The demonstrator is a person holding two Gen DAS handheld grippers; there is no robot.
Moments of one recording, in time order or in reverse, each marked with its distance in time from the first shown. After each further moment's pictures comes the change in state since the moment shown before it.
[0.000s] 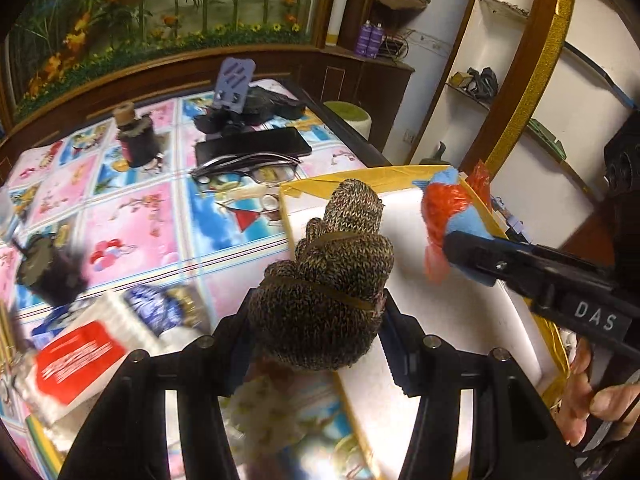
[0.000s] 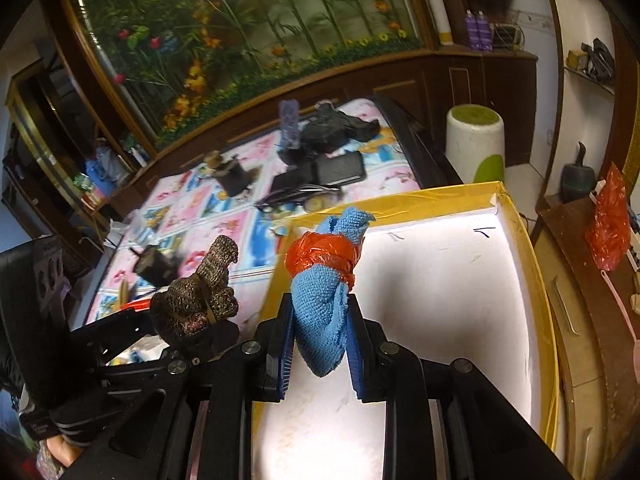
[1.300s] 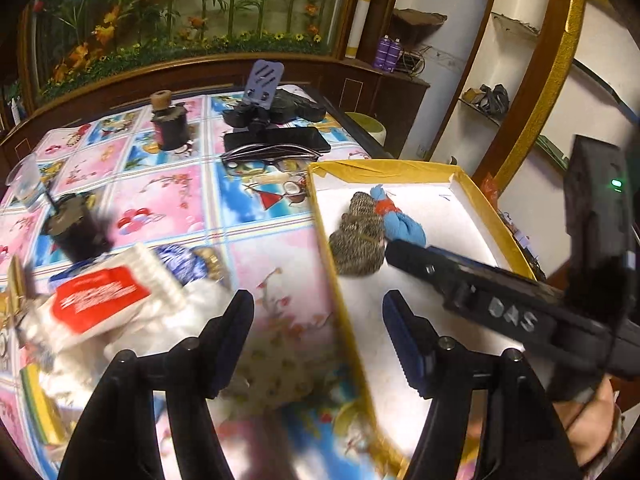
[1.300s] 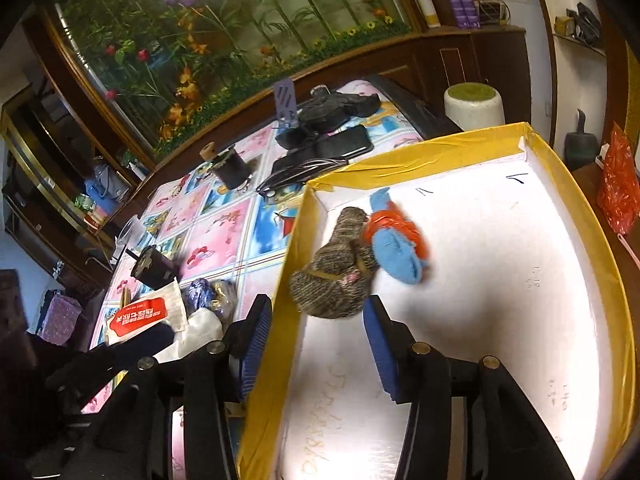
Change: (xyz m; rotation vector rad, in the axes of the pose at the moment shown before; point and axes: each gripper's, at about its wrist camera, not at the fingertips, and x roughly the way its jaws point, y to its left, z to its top) left arm -0.045 0.010 -0.043 -0.052 -0.066 0.045; right arm 0.029 0.018 -0.038 0.087 -0.038 0.034
